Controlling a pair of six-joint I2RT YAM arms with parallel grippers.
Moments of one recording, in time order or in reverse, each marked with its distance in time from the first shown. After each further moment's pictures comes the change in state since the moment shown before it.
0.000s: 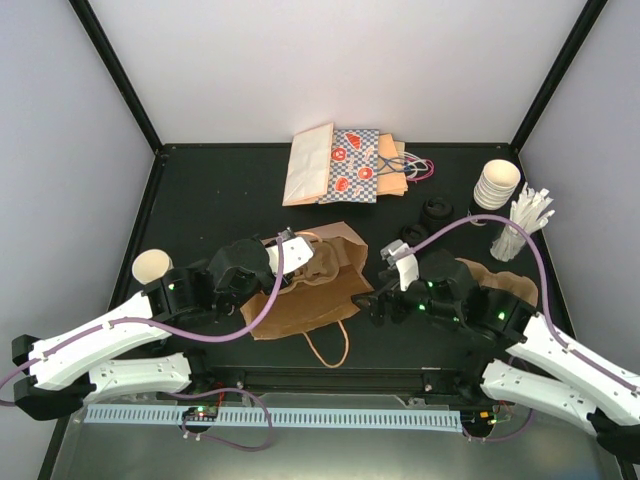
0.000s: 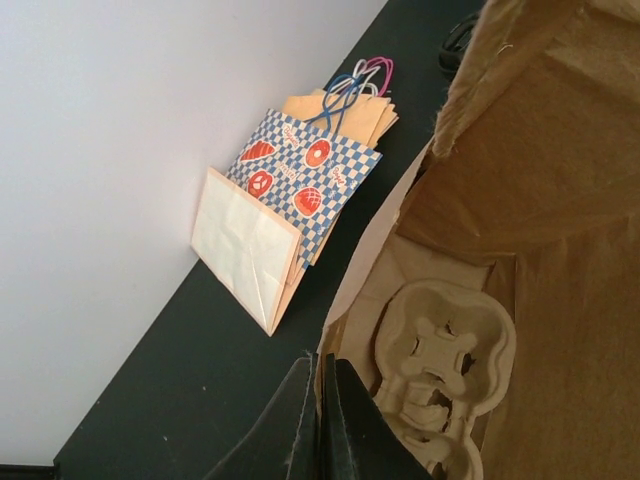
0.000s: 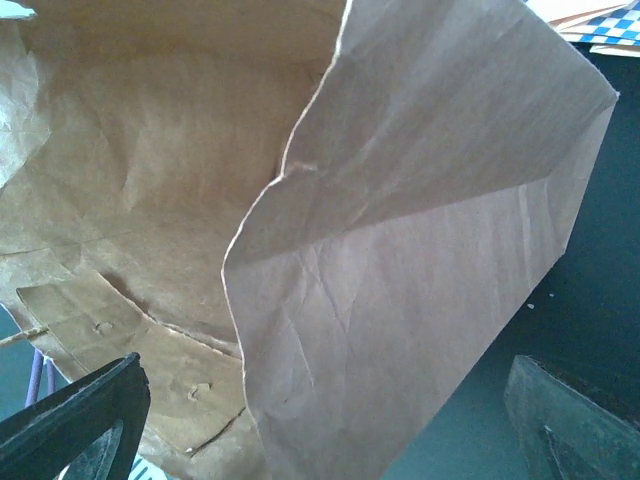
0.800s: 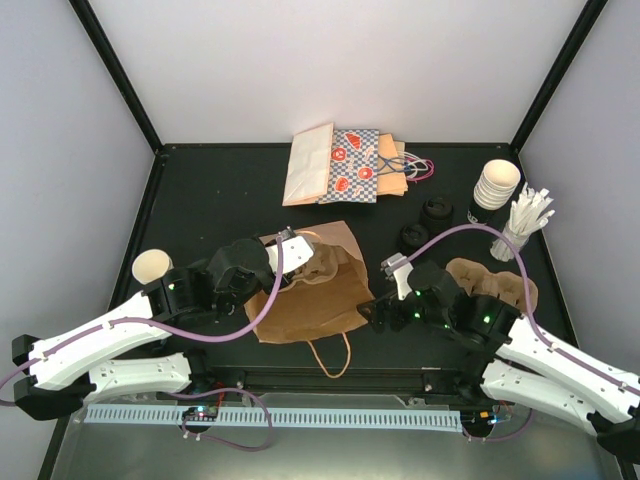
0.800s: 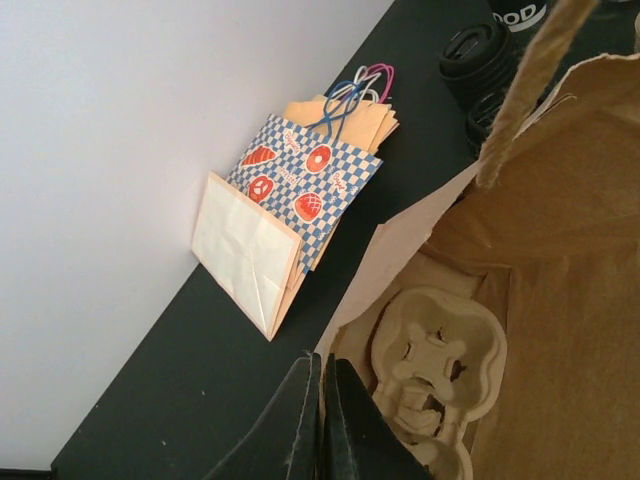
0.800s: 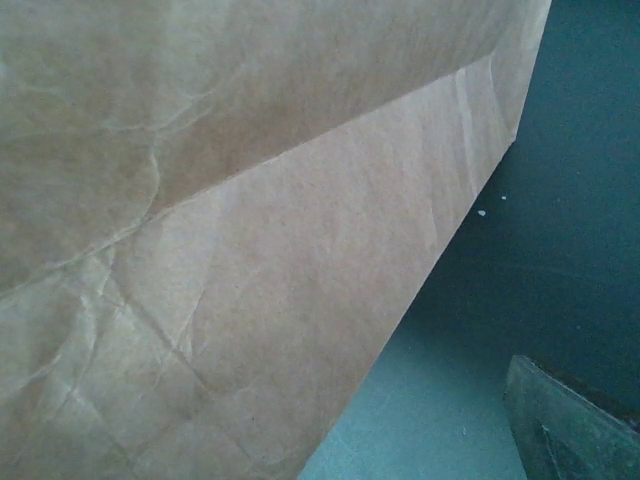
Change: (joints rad) left arm 0.000 0.000 0.000 0.014 0.001 0.000; right arm 0.000 0.004 -0.131 -0.006 0.068 0.051
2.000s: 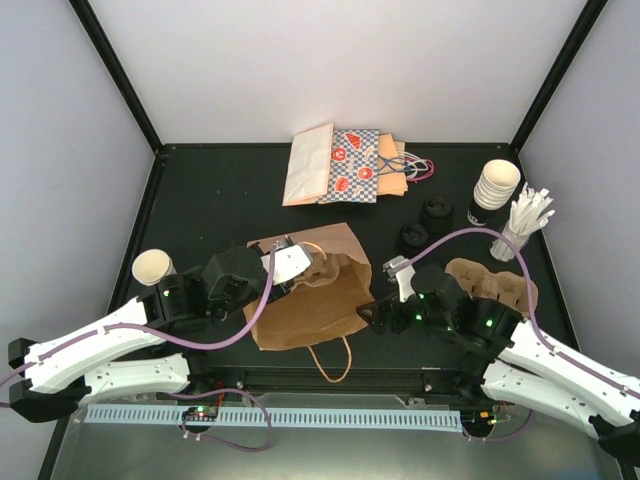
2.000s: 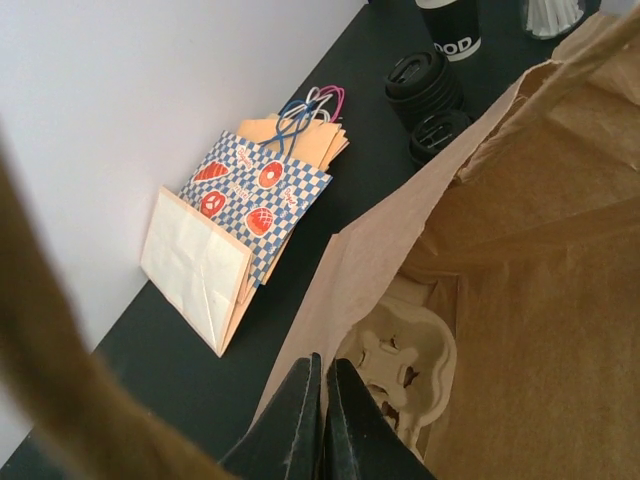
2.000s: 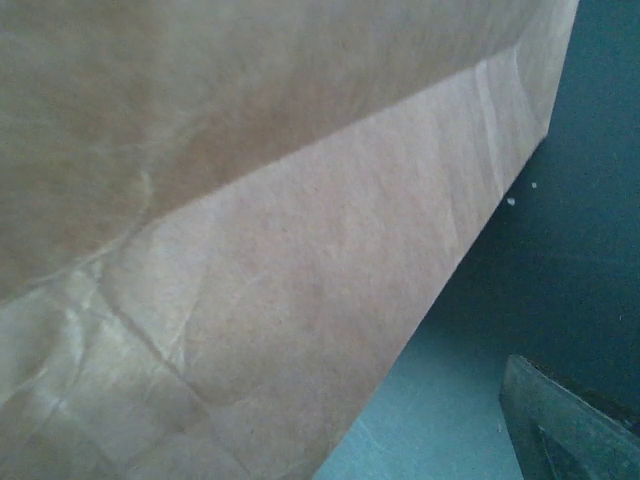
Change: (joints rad) left arm -0.019 -0.052 -0.053 0.018 0.091 -0.041; right arm 0.000 -0.035 -0.060 0.035 -0.046 0.060
